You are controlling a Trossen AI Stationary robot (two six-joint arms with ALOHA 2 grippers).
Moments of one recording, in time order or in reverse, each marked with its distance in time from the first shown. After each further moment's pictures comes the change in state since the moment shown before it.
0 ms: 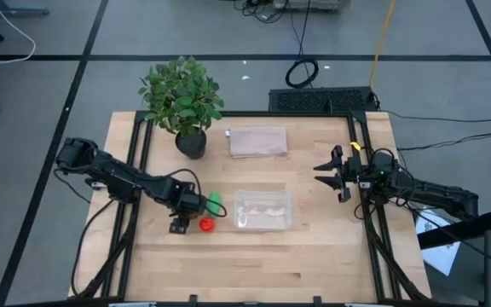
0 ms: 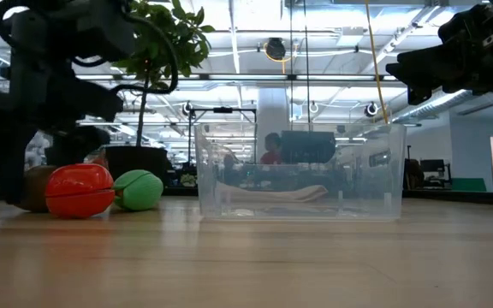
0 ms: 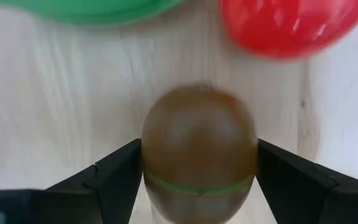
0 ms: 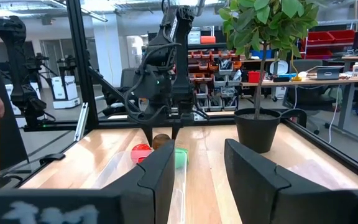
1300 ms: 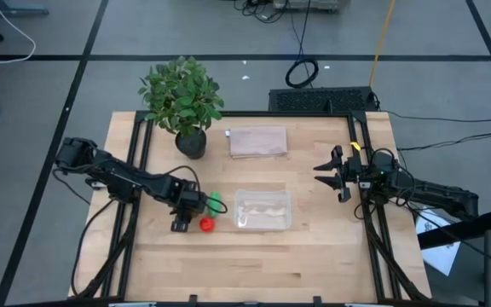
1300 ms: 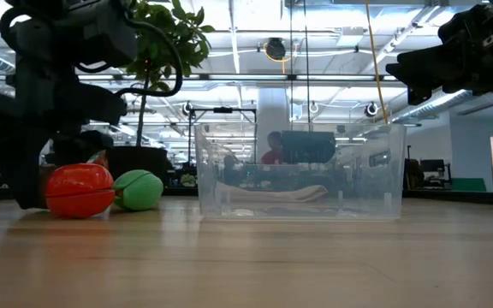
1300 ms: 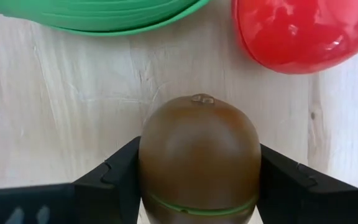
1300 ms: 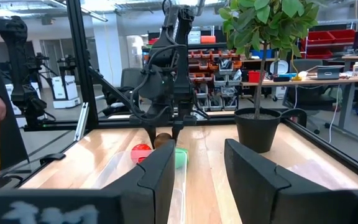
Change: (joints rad) left arm 0.037 -0.006 -0.018 0.063 -0.002 0.038; right arm 0.000 0.000 0.000 -0.001 0.000 0.000
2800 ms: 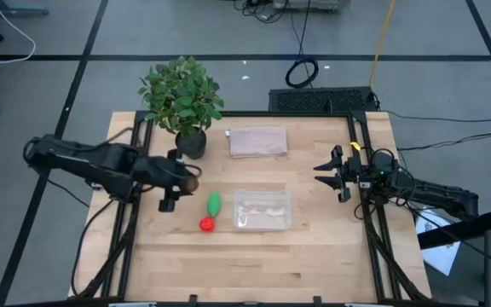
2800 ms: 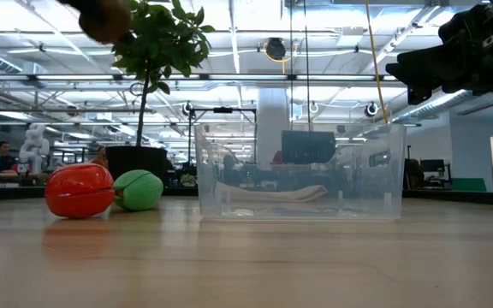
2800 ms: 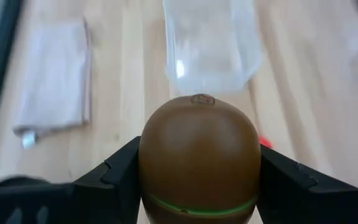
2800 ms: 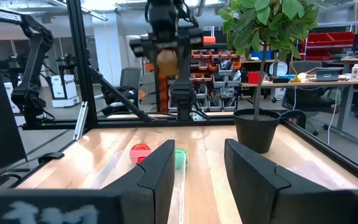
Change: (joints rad) left arm 0.021 -0.454 0.375 -0.271 -0.182 0.082; right arm -0.001 0.000 0.000 0.001 0.000 -0.011
